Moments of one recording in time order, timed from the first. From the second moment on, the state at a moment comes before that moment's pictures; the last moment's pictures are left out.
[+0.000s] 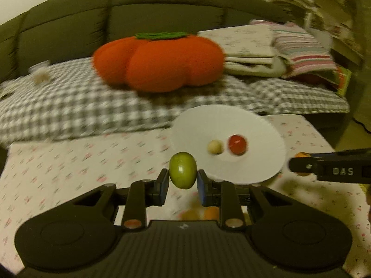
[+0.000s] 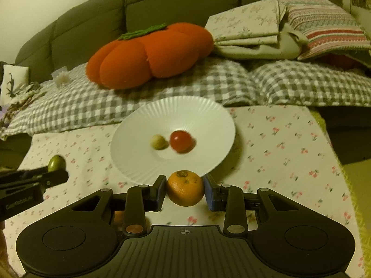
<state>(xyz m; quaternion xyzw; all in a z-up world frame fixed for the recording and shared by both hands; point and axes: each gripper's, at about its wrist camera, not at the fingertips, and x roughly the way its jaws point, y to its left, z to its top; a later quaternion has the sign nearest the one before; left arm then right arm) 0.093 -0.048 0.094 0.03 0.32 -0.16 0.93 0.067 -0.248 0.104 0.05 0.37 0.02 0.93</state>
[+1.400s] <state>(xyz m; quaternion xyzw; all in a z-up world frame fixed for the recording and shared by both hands) 0.158 -0.120 0.044 0.08 0.34 -0.22 0.91 0.144 -0.264 0.066 0.05 0.36 0.04 0.93</state>
